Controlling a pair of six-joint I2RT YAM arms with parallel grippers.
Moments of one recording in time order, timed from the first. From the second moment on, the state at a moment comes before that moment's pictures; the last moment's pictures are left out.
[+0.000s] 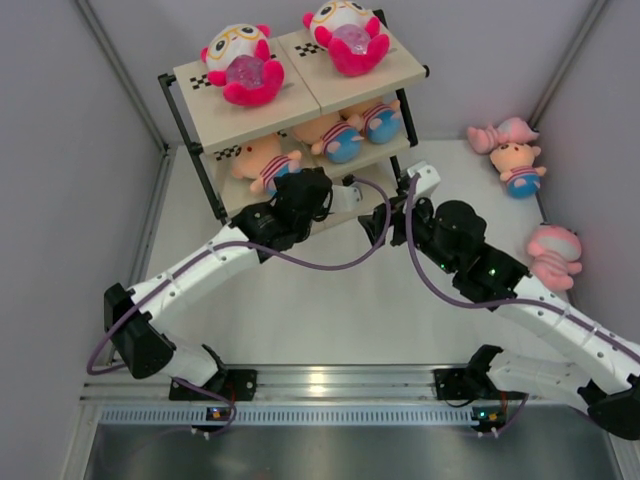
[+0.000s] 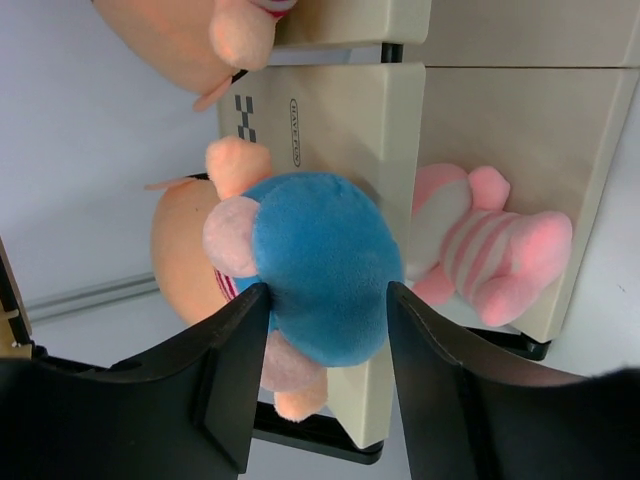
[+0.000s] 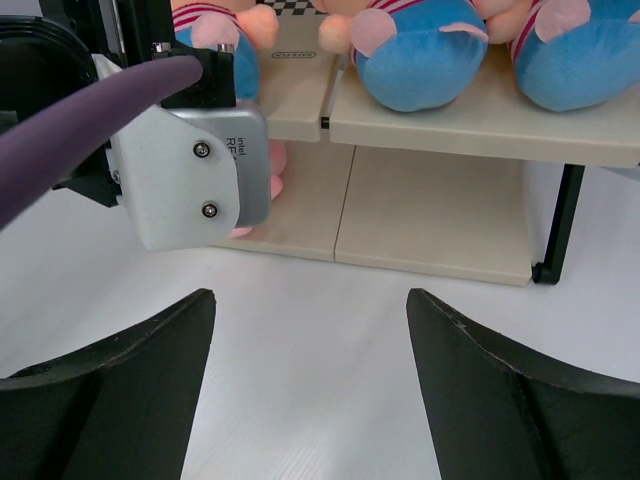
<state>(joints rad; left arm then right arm) -0.83 1.45 1.42 -0.54 -0.65 0.86 0.82 0.98 1.00 -0.15 0.19 0.10</state>
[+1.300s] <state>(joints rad) -0.64 1.46 1.40 -0.42 -0.17 1.23 0.80 0.89 1.00 -0.22 0.35 0.13</state>
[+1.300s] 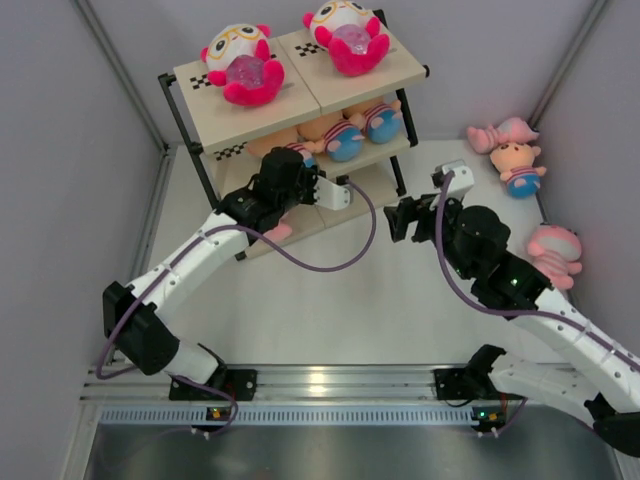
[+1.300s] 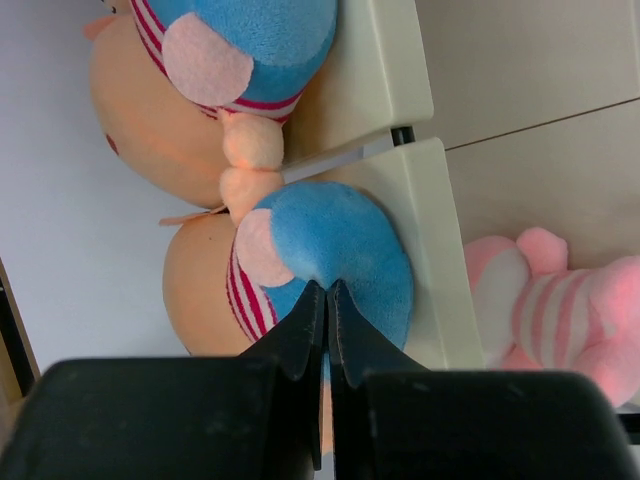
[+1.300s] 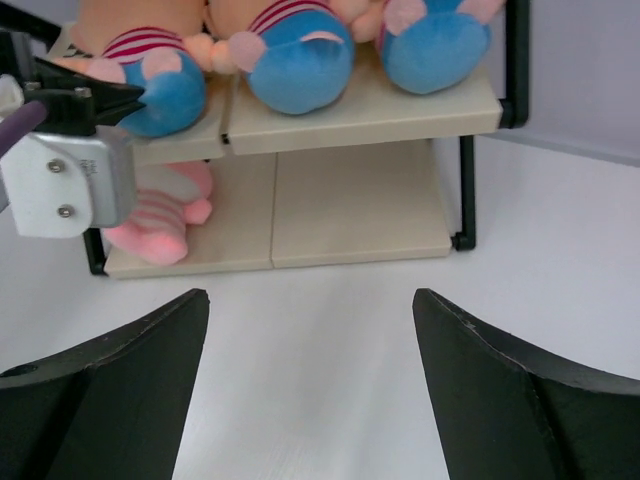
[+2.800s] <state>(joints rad) -0.75 1.29 1.42 -0.73 -0.23 0.79 -0.43 1.97 1.59 -0.25 -0.09 0.59</state>
